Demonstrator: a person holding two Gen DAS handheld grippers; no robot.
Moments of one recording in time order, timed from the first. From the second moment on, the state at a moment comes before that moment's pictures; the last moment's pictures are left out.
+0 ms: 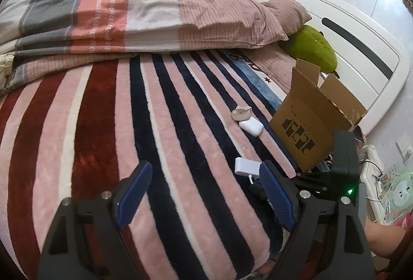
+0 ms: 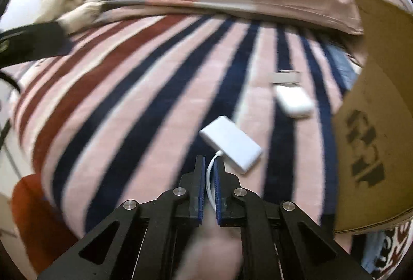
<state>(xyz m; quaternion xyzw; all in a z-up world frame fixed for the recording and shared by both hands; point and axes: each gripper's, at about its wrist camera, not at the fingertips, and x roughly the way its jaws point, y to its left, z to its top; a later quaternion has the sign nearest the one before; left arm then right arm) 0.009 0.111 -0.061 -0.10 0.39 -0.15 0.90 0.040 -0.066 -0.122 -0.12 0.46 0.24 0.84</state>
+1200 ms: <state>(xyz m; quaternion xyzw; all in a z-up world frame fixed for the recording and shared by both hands) 0.054 0.078 0.009 -0.13 0.38 -0.24 0.88 0.046 -0.044 0.011 -0.15 0.33 0.36 0.86</state>
